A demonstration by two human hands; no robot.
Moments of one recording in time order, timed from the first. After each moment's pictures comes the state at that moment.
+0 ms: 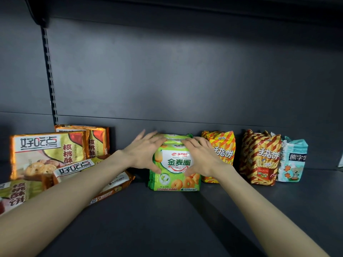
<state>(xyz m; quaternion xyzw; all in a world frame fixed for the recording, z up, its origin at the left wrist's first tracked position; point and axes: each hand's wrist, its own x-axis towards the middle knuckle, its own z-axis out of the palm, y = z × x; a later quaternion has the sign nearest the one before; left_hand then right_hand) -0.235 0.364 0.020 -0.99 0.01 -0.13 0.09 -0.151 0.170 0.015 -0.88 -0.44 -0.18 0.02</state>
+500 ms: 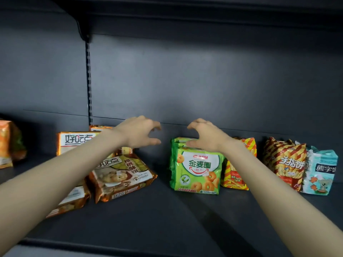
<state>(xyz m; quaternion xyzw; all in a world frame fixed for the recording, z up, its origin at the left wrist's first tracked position) -0.325 0.387 0.089 -0.97 -0.07 -0.20 0.09 -0.192 0.206 0.087 -0.86 -0.48 -0.15 0.11</state>
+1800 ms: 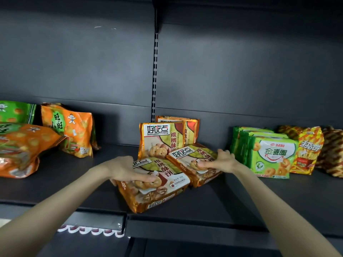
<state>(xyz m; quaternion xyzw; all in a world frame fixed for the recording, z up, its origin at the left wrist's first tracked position) -0.526 0.583 -0.012 -0.94 -0.27 0.06 -0.20 -0.299 0.366 -0.028 -0.95 -0.23 0.08 0.21</state>
